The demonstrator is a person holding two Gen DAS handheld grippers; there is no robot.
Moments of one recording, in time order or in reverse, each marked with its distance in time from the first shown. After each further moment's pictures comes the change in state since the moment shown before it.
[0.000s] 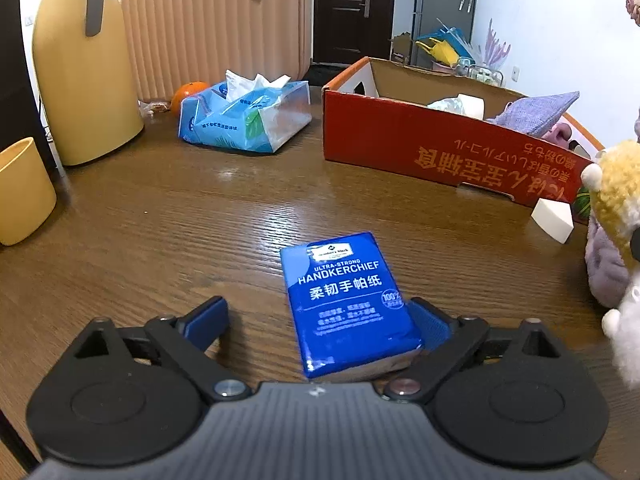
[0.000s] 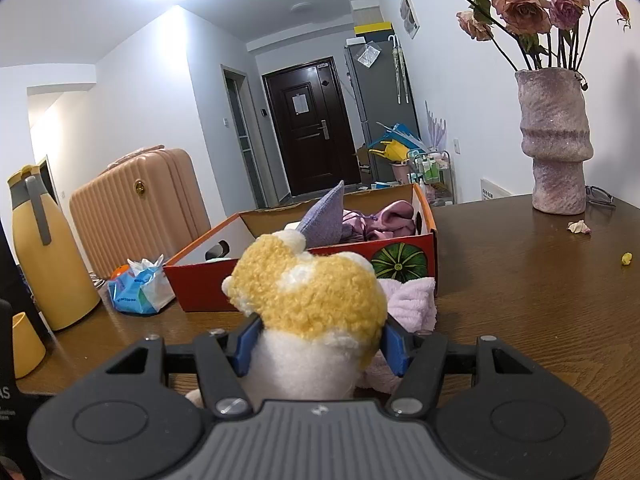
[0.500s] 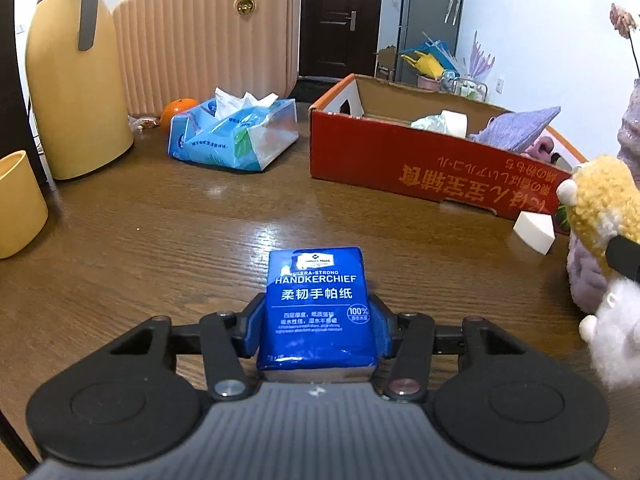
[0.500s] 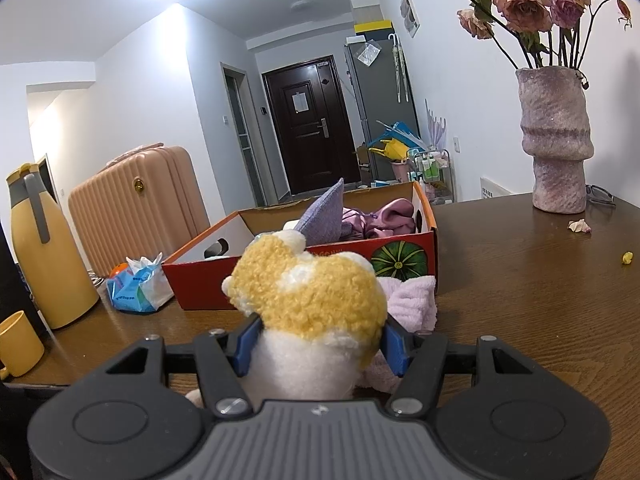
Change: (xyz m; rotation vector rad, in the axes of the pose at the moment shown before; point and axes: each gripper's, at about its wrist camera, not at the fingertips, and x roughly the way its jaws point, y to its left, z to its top) left arm -0.008 0.002 0.004 0.009 -0.045 -0.049; right arm 0.001 0.000 -0.001 -0.003 0.000 0.000
